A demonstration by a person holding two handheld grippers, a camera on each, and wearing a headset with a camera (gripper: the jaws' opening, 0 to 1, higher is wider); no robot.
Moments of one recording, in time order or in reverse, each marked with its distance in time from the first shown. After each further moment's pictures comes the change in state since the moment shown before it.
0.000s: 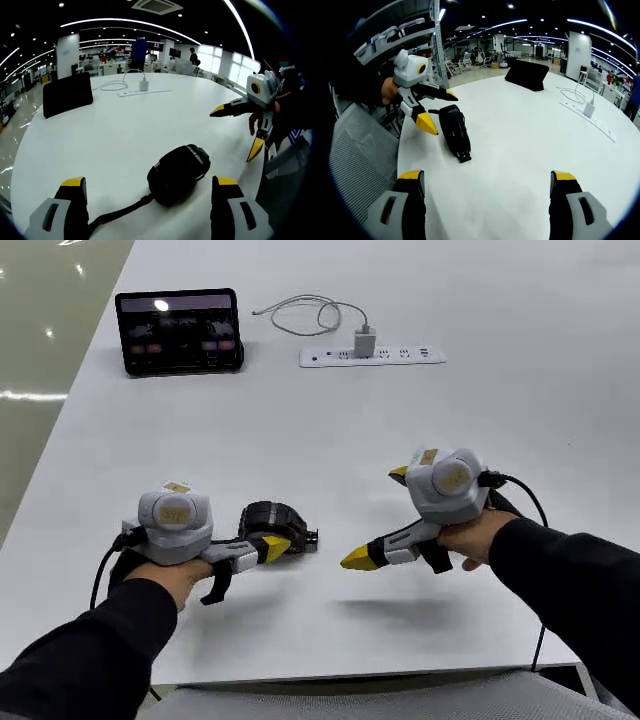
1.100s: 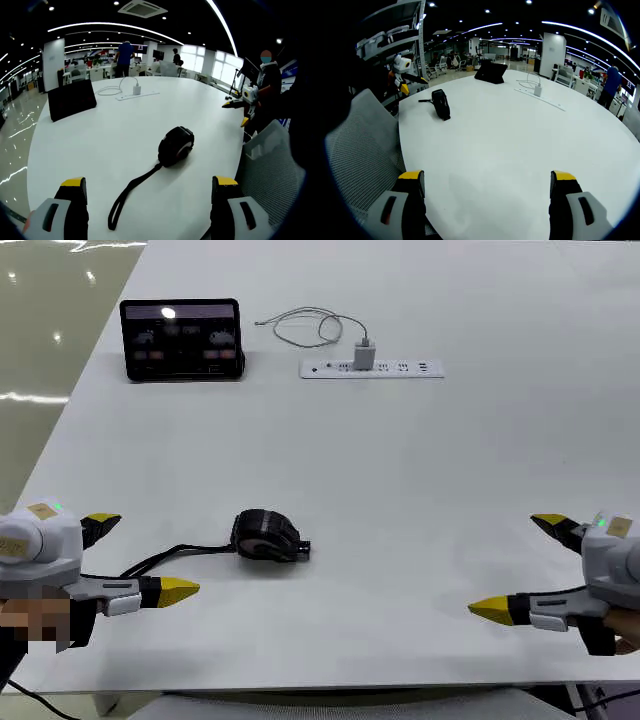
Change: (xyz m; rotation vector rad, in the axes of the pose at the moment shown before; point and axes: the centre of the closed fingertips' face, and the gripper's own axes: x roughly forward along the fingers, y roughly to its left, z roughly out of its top) left arm -0.092 0.030 -0.016 0.068 -0.007 -0.121; right arm -0.156 -0.031 -0.097 0.047 -0.004 -0.208
